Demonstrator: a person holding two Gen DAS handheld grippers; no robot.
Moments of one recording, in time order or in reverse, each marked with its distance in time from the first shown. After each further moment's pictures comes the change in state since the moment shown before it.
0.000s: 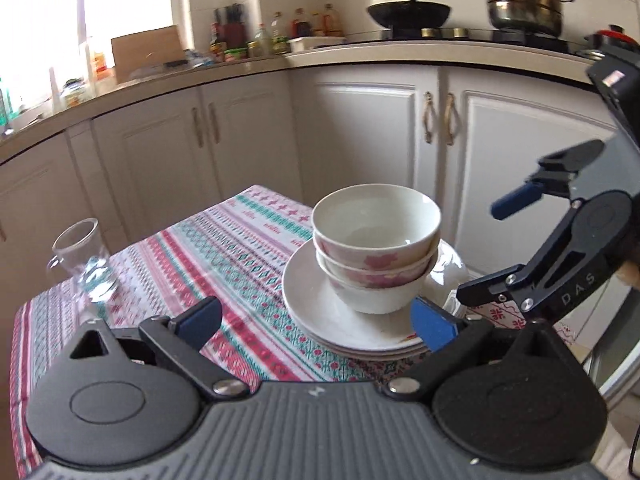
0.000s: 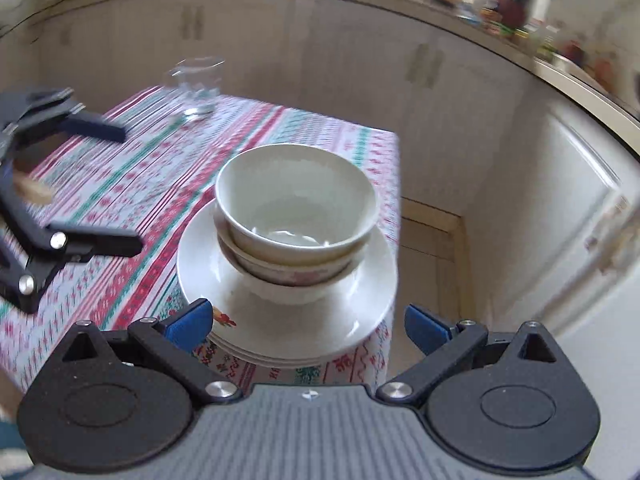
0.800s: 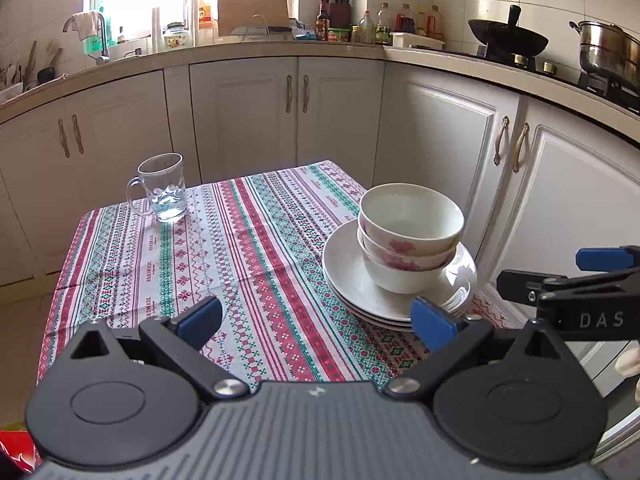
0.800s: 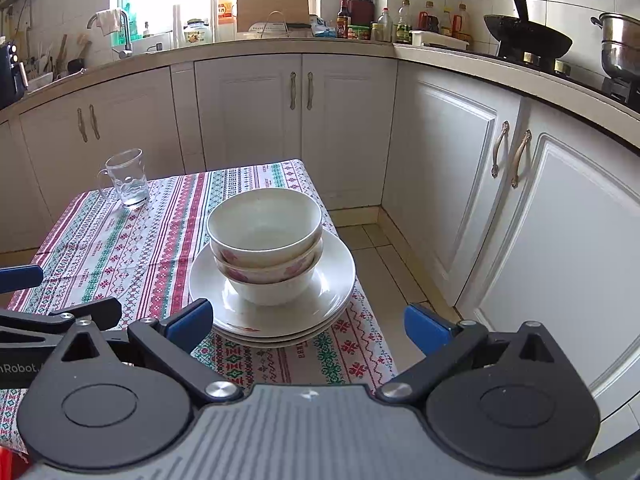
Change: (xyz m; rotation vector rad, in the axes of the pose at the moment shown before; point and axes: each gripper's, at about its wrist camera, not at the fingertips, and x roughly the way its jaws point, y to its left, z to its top) left arm -0.055 -0.013 -0.008 -0.240 0.059 0.173; right arm -0.077 0.035 -0.031 0.355 -0.136 -0.190
